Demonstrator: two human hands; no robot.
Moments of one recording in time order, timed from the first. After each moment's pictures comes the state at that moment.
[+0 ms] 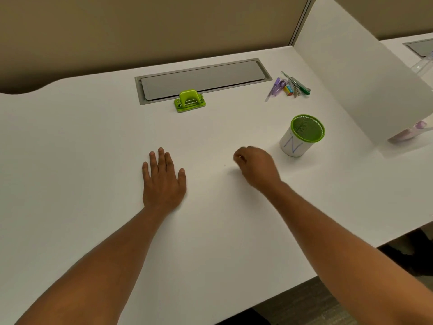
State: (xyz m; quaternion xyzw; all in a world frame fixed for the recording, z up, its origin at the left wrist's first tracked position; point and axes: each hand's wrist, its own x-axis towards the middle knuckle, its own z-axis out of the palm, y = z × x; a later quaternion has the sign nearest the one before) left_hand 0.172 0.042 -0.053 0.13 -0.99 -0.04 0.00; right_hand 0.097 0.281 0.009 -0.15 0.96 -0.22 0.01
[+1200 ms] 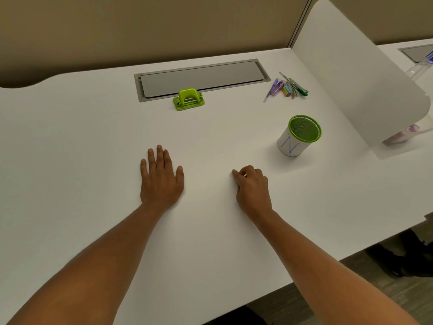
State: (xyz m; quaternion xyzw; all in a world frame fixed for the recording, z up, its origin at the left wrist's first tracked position) left_hand 0.173 0.040 -0.057 0.13 -0.99 -0.05 0.01; right_hand 0.159 0.283 -0.031 -0.14 0.98 -0.14 -0.03
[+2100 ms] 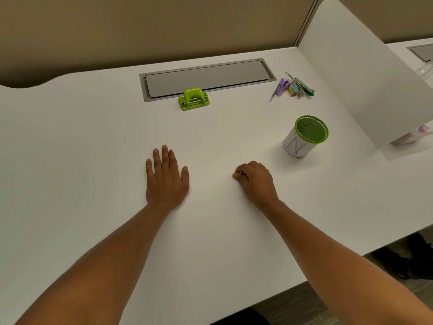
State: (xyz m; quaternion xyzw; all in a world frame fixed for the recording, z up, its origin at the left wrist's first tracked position) left_hand 0.173 0.042 -0.052 0.13 -0.99 -0.05 0.00; right_hand 0.130 0.285 -0.028 -0.13 0.95 -0.27 0.00
